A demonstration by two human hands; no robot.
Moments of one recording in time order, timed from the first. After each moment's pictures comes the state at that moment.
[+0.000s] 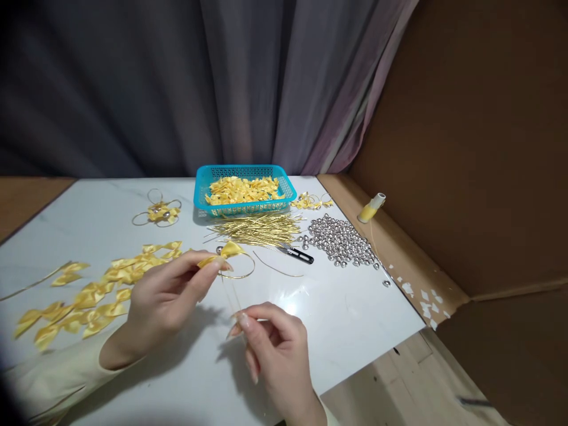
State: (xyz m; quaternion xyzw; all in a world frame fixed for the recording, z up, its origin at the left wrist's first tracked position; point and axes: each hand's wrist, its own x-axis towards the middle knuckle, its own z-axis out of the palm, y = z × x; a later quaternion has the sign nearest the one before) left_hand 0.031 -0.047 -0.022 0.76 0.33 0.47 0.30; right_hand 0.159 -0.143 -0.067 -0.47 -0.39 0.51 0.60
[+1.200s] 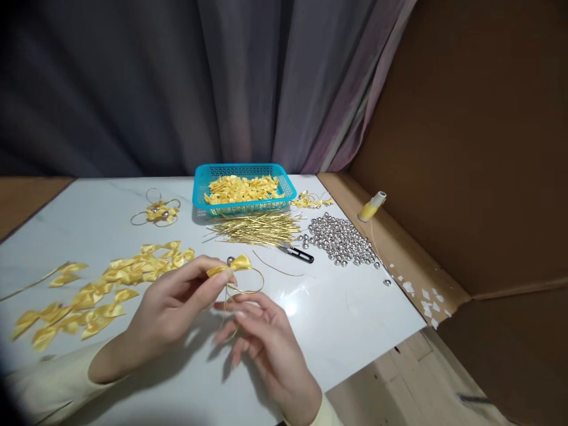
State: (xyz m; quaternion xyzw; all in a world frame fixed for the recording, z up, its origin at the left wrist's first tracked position) left_hand 0.030 -0.053 -0.022 0.77 0.29 0.38 0.42; right_hand 0.154 -0.122 -0.084 -0.32 -0.23 0.71 0.59
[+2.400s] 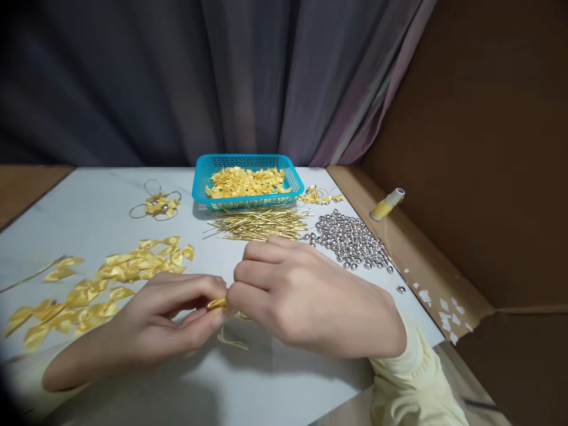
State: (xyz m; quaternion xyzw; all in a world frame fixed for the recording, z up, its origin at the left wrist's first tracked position) left_hand 0.025 -0.035 -0.015 0.88 0.20 0.26 0.33; right_hand 0.229 -0.072 0.033 -0.27 -0.95 0.03 0.16
